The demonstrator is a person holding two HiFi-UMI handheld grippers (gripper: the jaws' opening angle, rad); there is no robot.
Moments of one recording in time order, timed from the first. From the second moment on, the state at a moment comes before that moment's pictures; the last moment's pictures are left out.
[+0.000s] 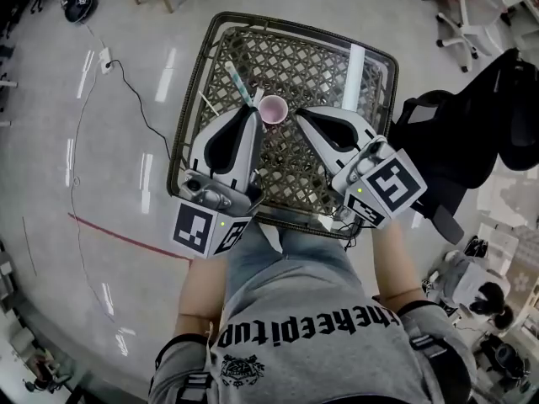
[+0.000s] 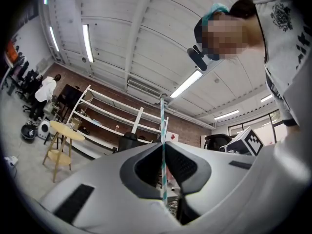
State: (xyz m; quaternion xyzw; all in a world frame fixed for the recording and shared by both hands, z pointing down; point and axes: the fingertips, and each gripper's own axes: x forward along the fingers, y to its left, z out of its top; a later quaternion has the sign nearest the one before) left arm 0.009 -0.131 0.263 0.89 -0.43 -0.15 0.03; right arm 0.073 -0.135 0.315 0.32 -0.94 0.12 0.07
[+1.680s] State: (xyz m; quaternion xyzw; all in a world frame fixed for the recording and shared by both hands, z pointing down) left arm 0.019 -0.195 0.476 0.84 -0.54 -0.05 0.09; right arm 0.091 -0.145 0.420 0.29 -0.93 0.19 0.10
